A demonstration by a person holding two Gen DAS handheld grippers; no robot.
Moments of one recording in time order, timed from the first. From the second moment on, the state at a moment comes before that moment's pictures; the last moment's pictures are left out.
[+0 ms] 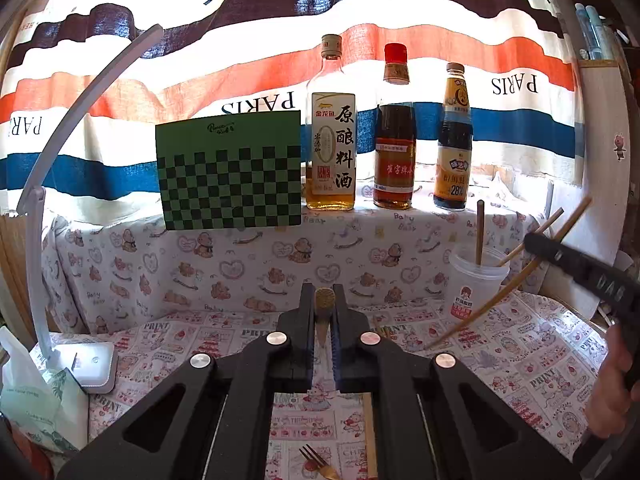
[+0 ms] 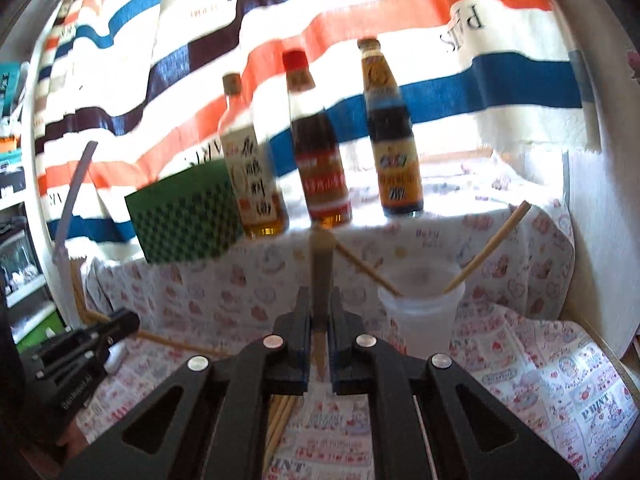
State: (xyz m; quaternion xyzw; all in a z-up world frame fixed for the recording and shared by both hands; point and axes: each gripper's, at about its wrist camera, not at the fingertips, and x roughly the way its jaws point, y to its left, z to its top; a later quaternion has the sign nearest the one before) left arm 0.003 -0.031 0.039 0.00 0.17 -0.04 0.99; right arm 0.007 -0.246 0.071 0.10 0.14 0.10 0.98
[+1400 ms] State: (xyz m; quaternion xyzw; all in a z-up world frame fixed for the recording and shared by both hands) left arm -0.003 -0.065 0.109 0.03 0.09 -0.10 0.99; right arm 0.066 -0.328 0.049 0.21 0.17 0.05 0.96
